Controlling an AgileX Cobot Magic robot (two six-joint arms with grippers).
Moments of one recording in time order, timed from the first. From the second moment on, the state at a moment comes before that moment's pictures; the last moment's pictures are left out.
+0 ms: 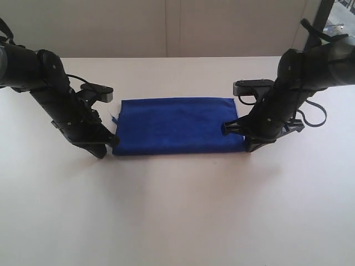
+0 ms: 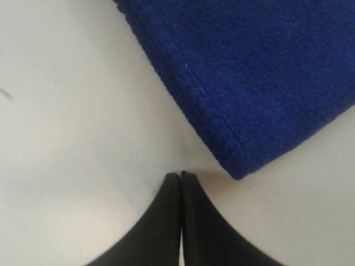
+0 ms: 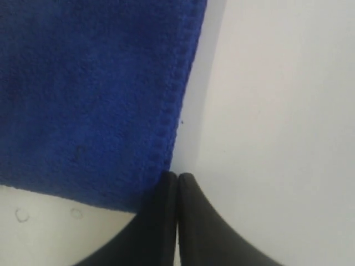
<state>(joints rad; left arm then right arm) -0.33 1.99 -1.27 -0.35 0.75 0.48 0.10 2.01 -1.25 0.20 0.67 -0.10</state>
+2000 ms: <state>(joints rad) -0.21 0.50 -0.56 -0.39 0.54 0.38 0.04 0.51 -0.57 0.12 0.38 0.00</state>
